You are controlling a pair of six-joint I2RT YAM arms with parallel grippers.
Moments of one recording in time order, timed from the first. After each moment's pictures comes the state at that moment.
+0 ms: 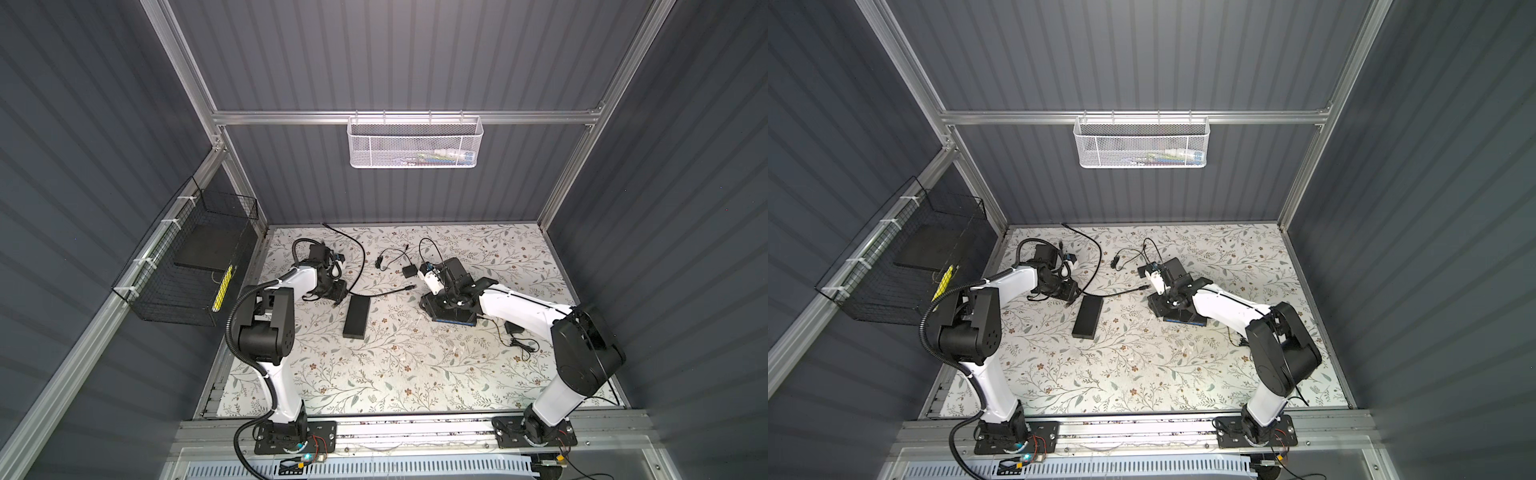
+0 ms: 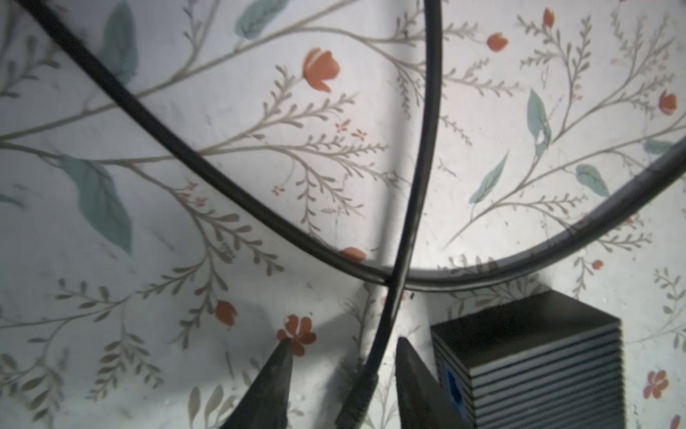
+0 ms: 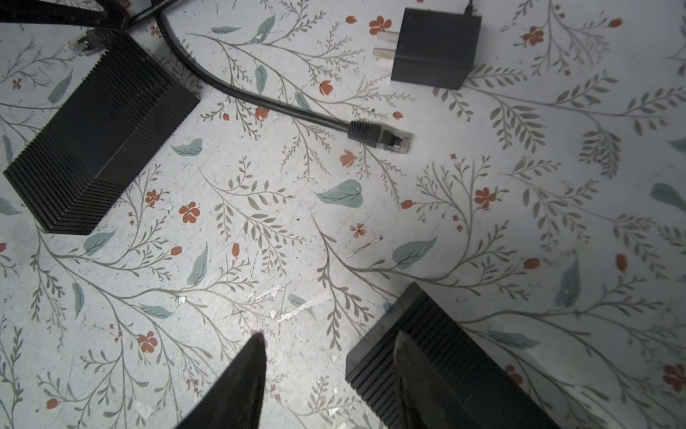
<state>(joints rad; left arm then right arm) -0.13 1.91 1.25 -0.54 0.20 0.21 0.59 1.68 1.08 -0.37 -0.12 0.04</state>
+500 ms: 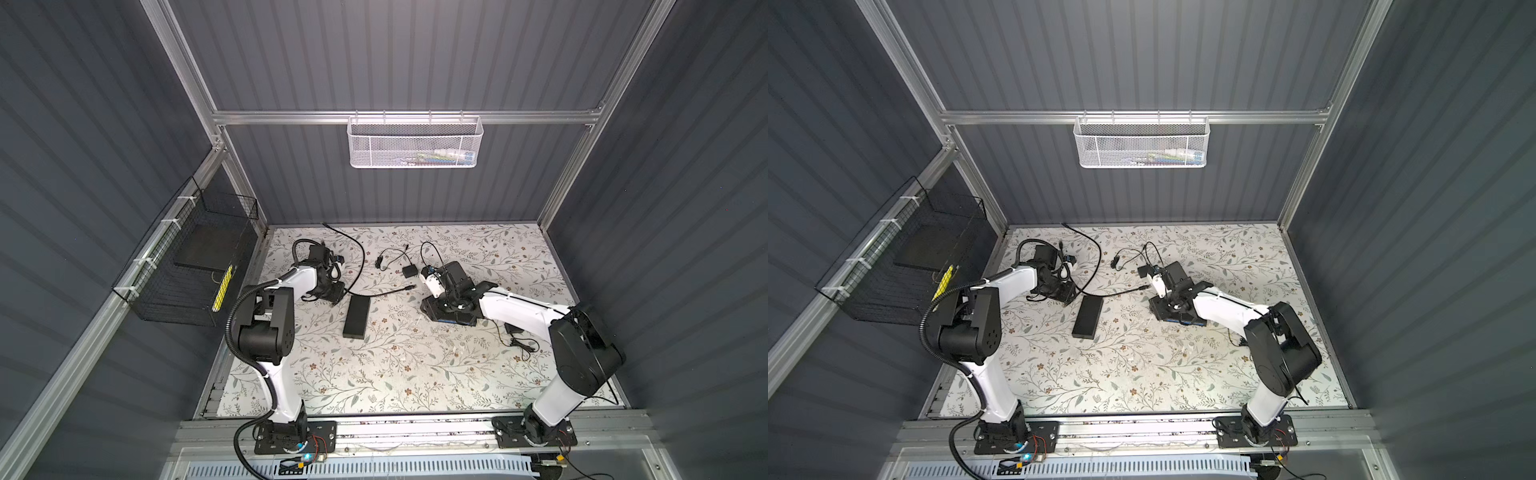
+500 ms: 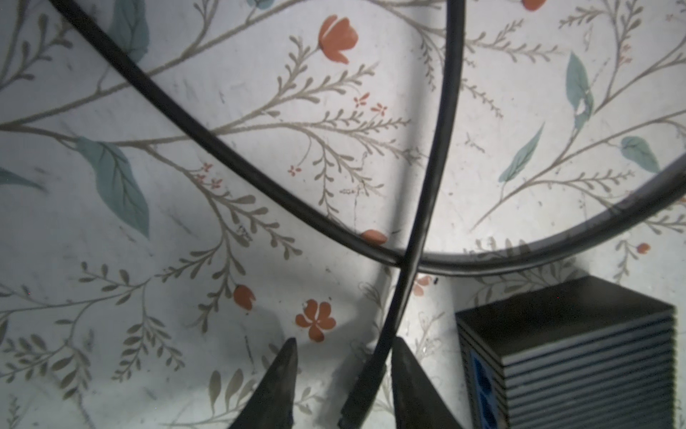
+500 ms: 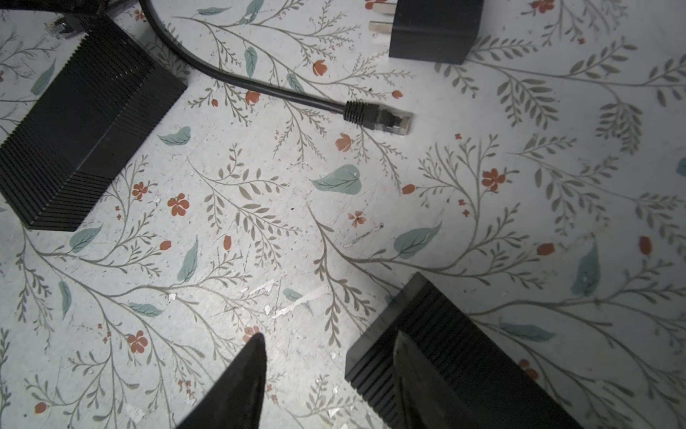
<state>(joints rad) -0.14 1.91 1.25 -0.56 0.15 0.24 0.59 1.68 1.04 -0.33 -0.12 0.05</state>
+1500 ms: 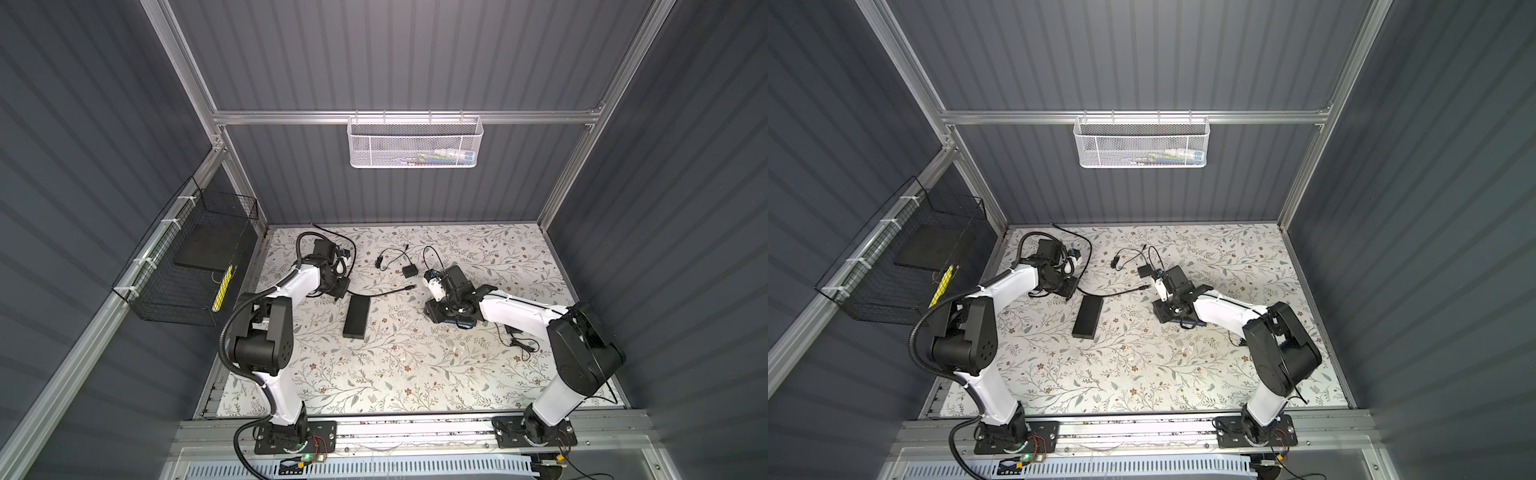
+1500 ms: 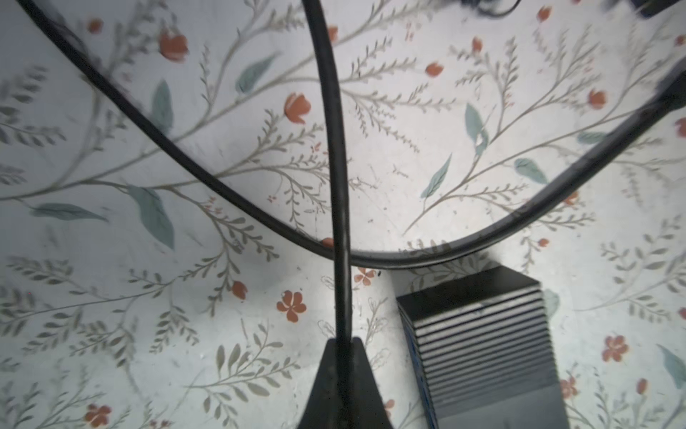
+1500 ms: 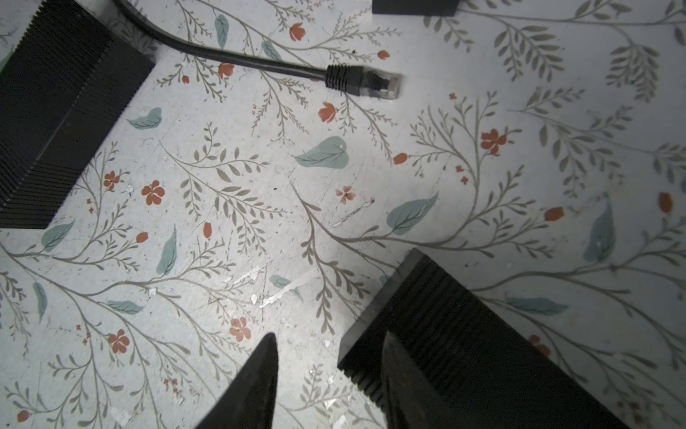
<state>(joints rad) -0.20 1.78 1.28 -0.60 0.12 0.24 0.59 1.68 1.00 -0.32 -0.10 0.11</state>
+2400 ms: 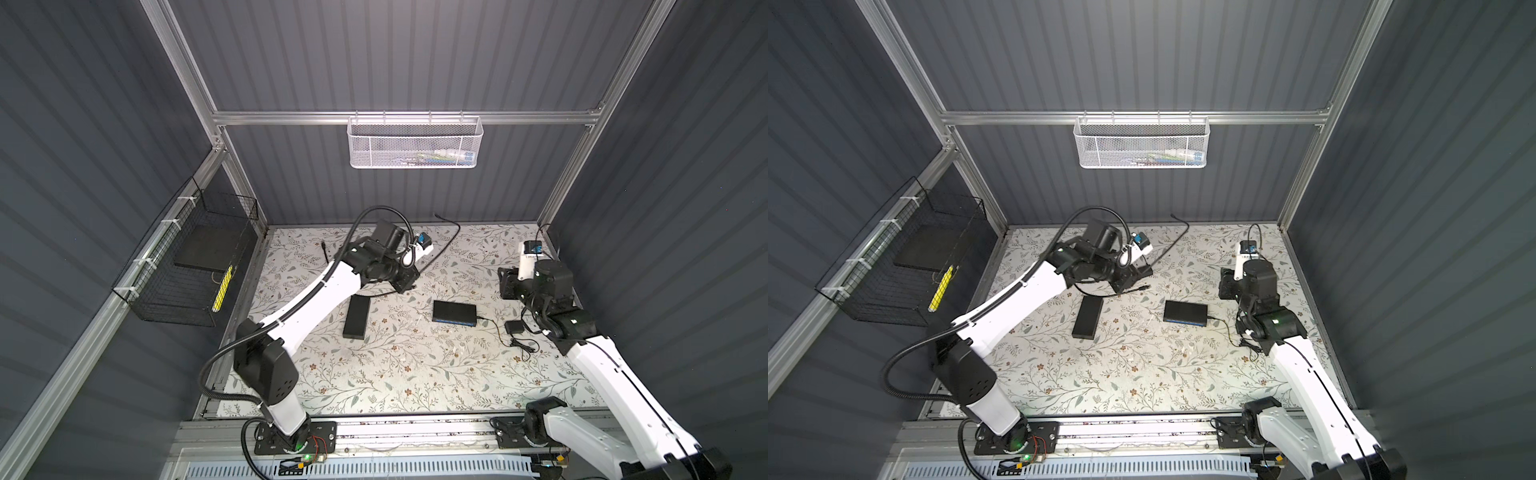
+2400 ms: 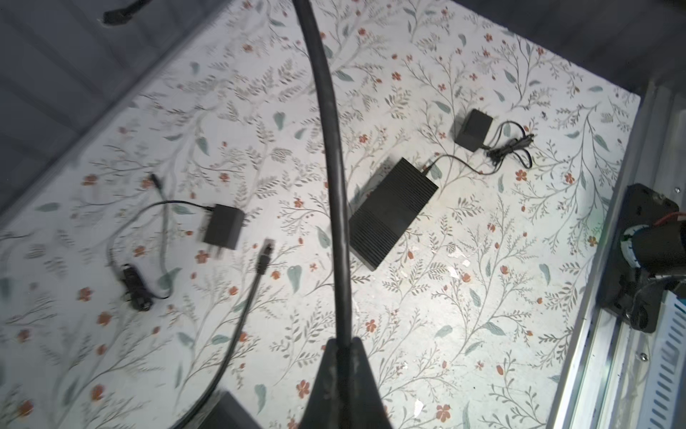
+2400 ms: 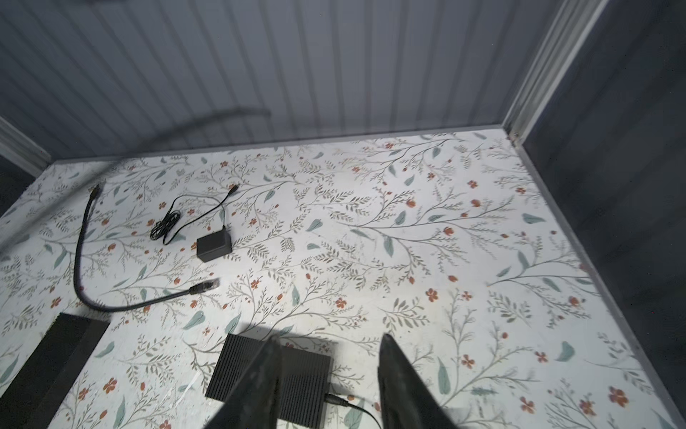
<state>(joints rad) -0.72 1.75 1.65 -0.81 0.30 0.26 0.21 0.92 0.87 -0.38 0.12 0.18</state>
